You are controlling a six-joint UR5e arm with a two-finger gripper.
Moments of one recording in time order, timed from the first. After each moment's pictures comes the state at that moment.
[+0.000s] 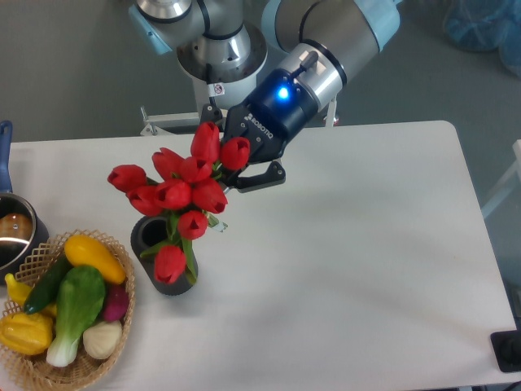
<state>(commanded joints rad) 2.61 -1.70 -1.68 -0.80 0.31 0.84</state>
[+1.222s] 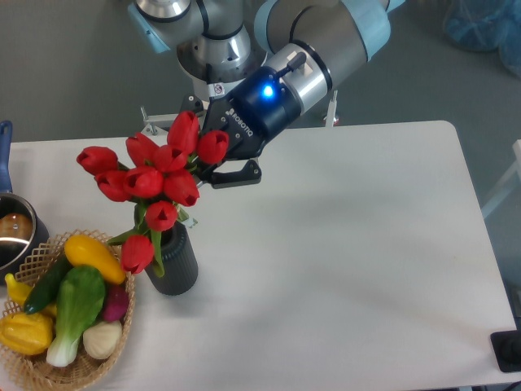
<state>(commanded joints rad) 2.57 -1.76 -1.68 -0.79 0.18 0.85</state>
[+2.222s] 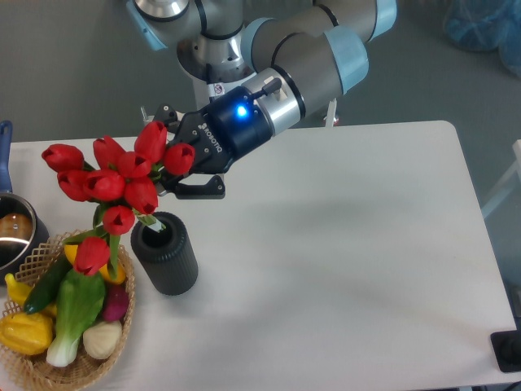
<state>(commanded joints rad) 2.52 -1.78 -1.70 -0.79 0.12 0.87</state>
